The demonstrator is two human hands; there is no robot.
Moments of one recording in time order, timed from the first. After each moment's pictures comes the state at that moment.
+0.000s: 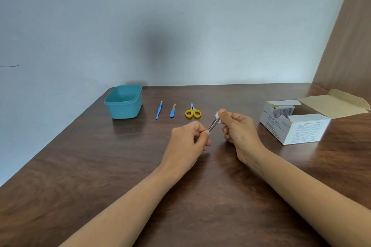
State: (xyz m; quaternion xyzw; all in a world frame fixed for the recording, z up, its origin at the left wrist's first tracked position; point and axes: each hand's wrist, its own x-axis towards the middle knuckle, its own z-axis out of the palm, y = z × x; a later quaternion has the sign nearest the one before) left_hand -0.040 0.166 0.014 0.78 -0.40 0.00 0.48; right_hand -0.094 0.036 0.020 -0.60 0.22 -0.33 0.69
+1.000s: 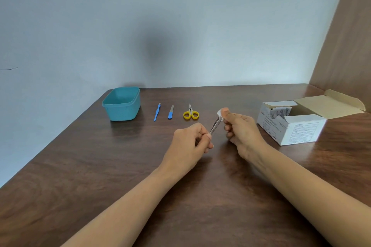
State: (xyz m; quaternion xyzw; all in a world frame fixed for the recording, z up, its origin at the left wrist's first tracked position) left_hand -0.041 0.163 0.015 0.77 -0.44 0.00 0.46; right_hand -0.095 0.026 0.028 -0.57 0.27 -0.31 0.72
